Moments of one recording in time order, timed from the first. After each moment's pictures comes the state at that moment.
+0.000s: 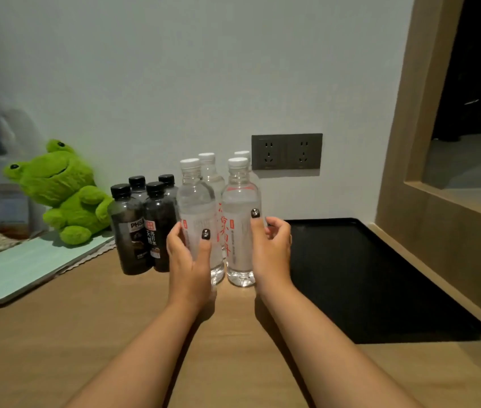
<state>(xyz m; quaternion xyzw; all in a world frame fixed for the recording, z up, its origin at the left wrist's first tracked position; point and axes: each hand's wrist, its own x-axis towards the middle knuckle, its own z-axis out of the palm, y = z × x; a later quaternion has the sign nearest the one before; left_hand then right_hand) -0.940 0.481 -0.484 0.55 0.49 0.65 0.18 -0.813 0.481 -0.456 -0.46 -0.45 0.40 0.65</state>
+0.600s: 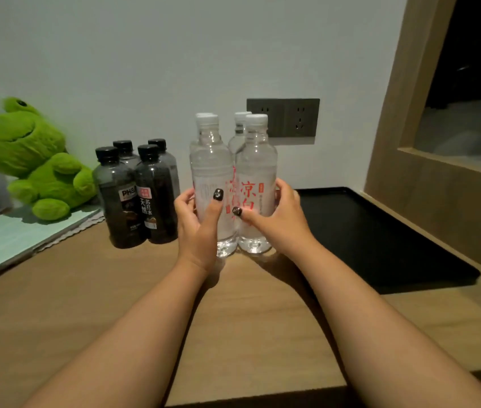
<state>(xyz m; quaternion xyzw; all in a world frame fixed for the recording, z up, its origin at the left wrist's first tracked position) -0.943 0.484 -0.489 0.54 0.36 0.67 0.36 -0.798 0.478 -0.465 -0.53 -0.62 0.25 0.53</state>
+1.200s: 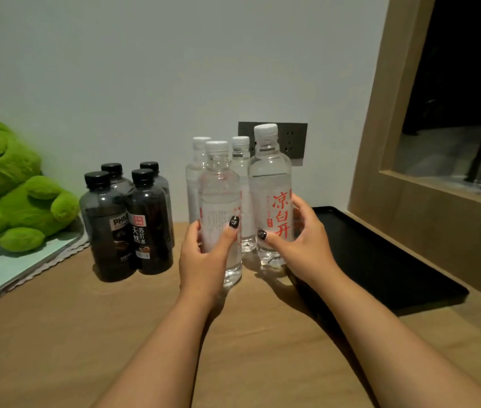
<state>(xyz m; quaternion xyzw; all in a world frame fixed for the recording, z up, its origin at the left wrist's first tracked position) -0.938 0.487 -0.482 0.53 0.41 0.63 0.40 -0.781 0.467 -0.458 -0.52 -0.60 0.19 0.58</state>
